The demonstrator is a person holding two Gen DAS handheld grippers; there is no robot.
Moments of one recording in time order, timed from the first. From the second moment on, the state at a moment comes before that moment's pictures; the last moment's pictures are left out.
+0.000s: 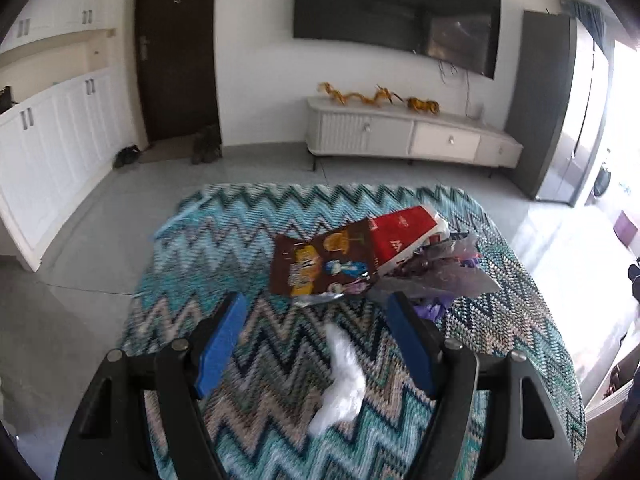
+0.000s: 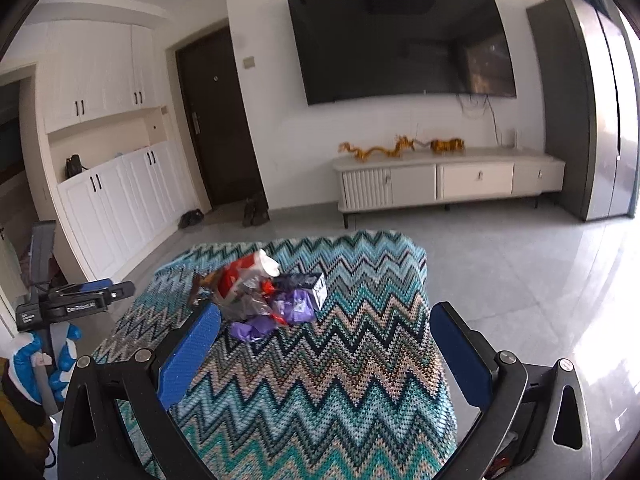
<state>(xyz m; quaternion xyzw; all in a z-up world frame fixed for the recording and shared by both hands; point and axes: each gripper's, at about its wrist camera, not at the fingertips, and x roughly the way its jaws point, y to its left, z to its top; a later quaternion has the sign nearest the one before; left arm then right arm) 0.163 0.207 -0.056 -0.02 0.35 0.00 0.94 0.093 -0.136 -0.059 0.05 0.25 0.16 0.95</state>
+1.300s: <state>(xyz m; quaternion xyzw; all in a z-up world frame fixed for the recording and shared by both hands) 0.269 0.257 -0.149 -0.12 0.45 -0.06 0.88 0.318 -0.063 -0.162 0.13 0.40 0.27 0.87</state>
